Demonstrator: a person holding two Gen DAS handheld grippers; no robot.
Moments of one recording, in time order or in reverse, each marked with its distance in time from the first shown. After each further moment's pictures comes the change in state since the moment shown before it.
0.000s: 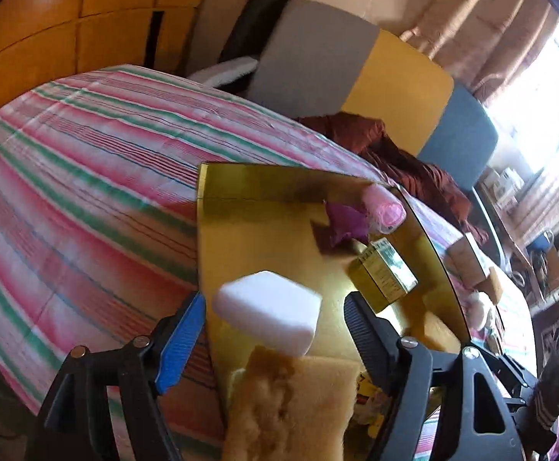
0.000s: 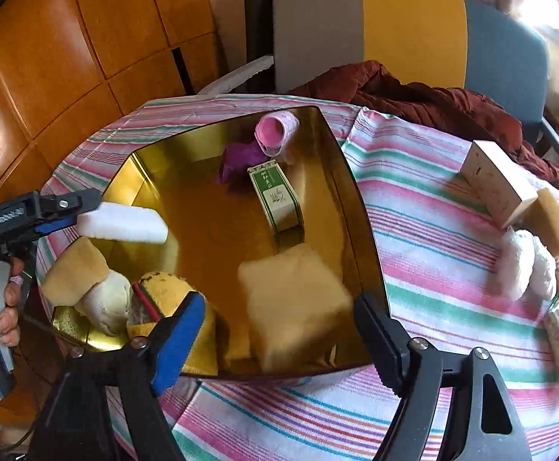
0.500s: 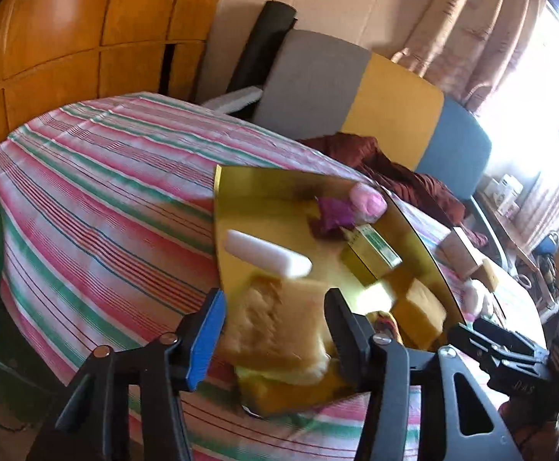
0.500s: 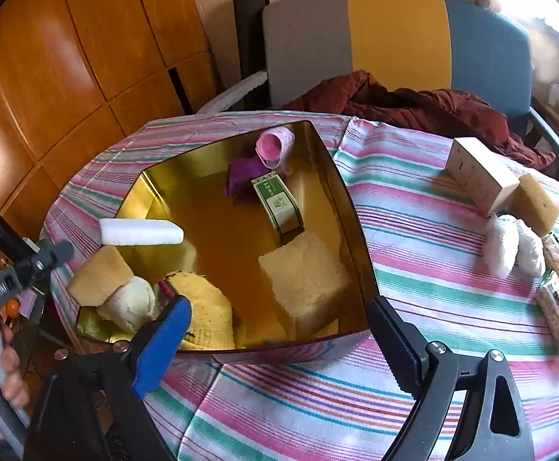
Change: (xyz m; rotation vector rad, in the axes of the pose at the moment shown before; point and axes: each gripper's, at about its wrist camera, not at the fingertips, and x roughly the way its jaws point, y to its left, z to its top) left arm -0.044 -0.017 -0.048 0.028 -0.103 0.018; right arm -0.030 0.005 -0.012 0.052 -0.062 0.004
